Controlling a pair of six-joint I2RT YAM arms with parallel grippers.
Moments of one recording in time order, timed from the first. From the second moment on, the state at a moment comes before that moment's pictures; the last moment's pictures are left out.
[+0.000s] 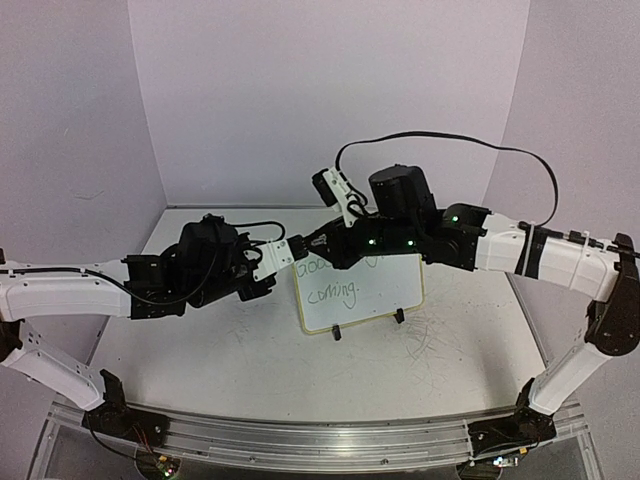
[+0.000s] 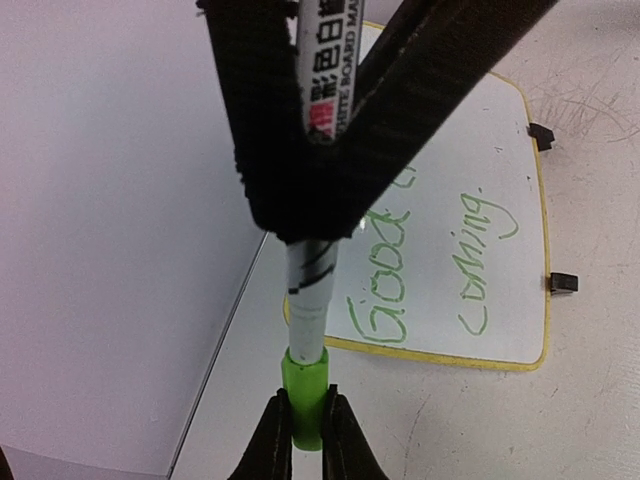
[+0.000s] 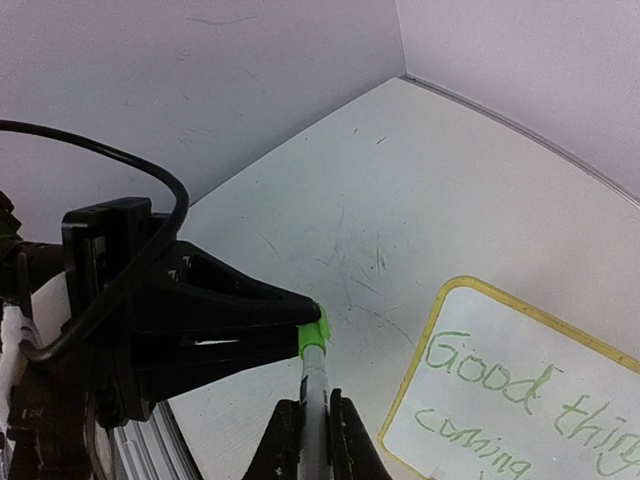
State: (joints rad) left arm -1.07 1.29 0.92 0.00 -0.39 0.68; right arm 0.97 1.59 1.40 -0.25 -0.14 0.22
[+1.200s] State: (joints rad) left arm -1.13 1.24 0.92 -0.21 -0.55 0.70; right arm 1.00 1.80 1.57 -0.29 -0.25 0.25
